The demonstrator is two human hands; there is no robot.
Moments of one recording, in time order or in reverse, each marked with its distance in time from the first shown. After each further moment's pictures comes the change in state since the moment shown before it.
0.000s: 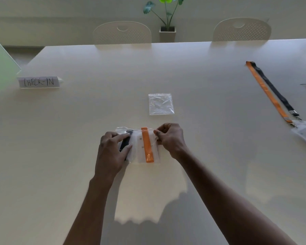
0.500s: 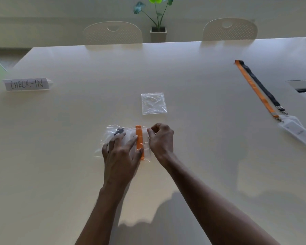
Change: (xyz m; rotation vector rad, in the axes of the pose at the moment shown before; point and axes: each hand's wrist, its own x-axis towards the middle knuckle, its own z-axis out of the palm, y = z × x) left_hand -0.023 0.019 0.034 0.245 0.013 0.145; right_hand -0.017 0.005 0.023 -0.292 0.279 -0.240
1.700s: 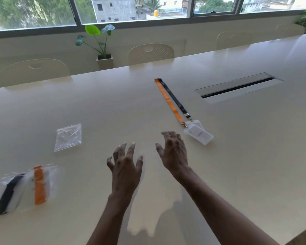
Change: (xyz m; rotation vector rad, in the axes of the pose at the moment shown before) left_hand 0.017 0.290 0.109 -0.117 -0.075 0.134; right_hand 0.052 0.177 -0.291 -0.556 0.199 -0.110
